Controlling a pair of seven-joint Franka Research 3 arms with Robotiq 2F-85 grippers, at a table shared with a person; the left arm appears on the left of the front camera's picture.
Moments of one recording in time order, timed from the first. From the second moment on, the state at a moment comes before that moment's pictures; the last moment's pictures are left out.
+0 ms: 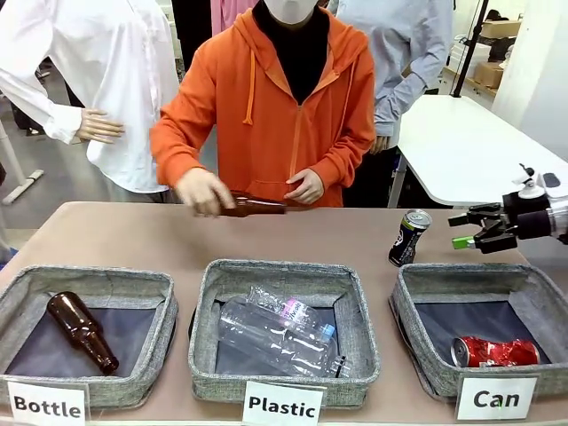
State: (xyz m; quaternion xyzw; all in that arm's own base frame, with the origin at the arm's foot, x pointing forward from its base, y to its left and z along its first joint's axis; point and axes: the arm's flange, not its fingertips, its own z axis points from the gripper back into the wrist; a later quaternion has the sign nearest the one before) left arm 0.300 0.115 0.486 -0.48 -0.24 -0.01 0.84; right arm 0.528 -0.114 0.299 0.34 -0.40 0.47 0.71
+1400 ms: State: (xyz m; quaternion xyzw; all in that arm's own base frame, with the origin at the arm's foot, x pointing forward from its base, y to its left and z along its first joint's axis) left arm 0.207 0.159 0.582 -0.56 -0.28 -0.05 0.78; right arm 0.570 -0.054 0.250 0.39 -0.41 0.45 0.69
